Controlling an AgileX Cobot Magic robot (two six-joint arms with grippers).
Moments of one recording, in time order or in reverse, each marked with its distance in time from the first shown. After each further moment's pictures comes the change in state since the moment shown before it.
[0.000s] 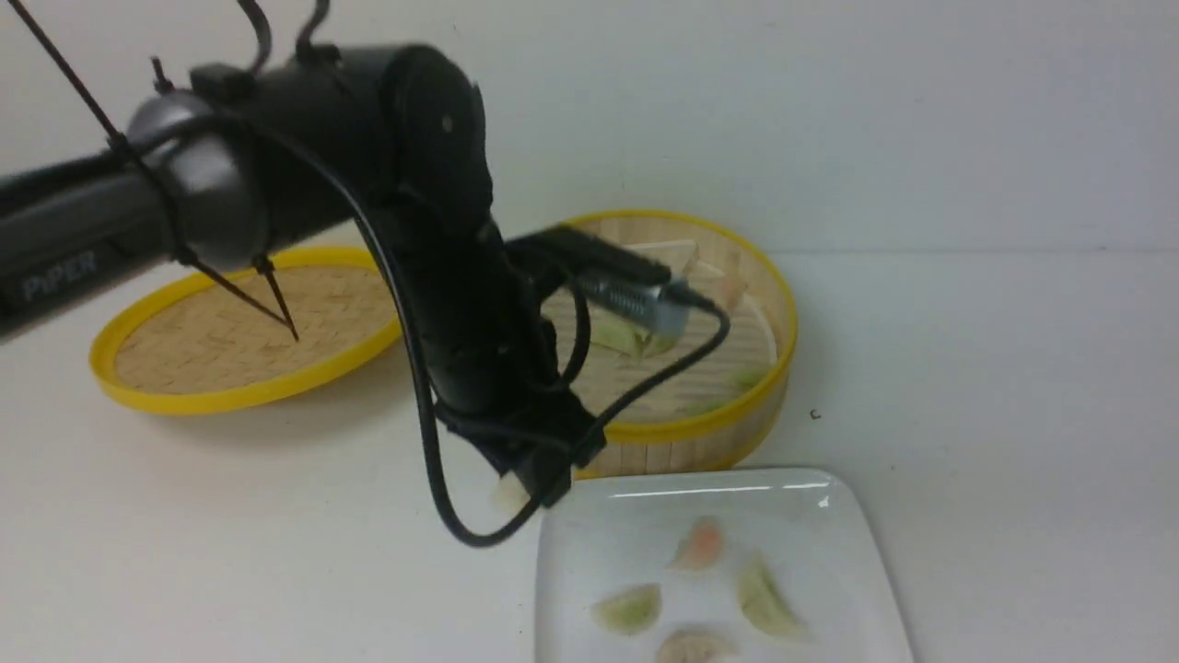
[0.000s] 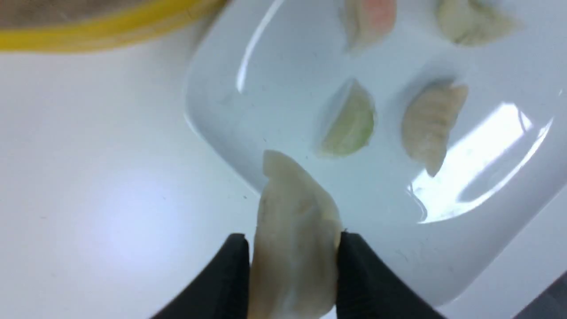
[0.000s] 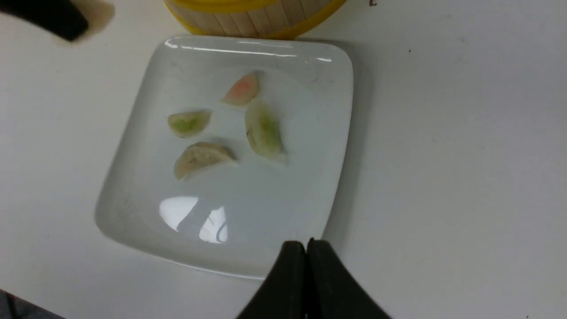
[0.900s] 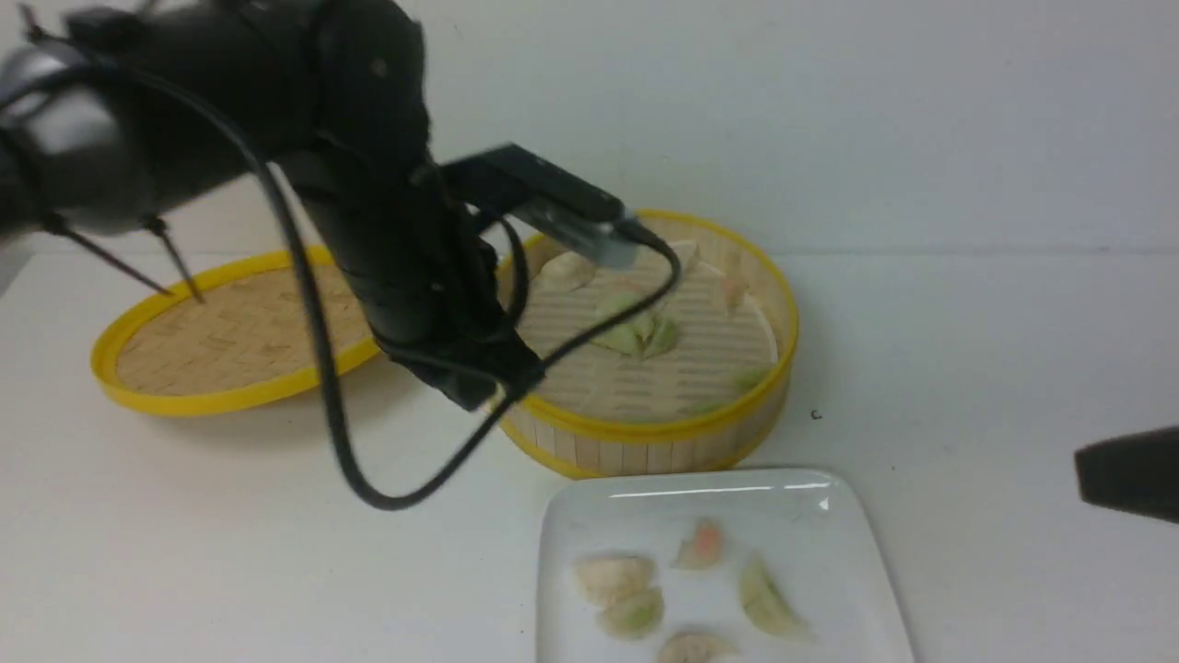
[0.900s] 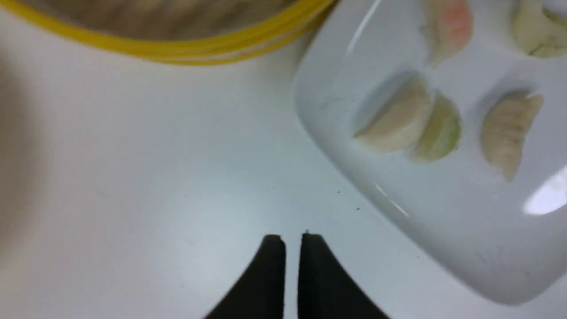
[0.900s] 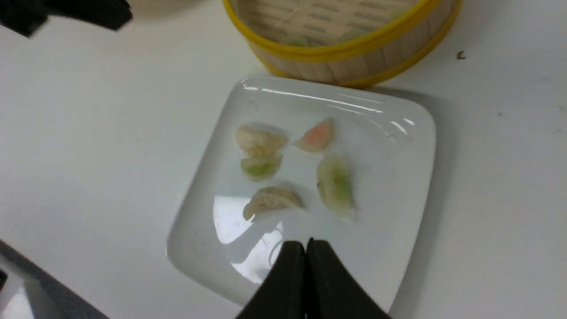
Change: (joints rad) right arm 0.002 0.292 -0.125 0.218 -0.053 -0.204; left arm 0.039 -0.168 -0.062 0.170 0.018 -0.055
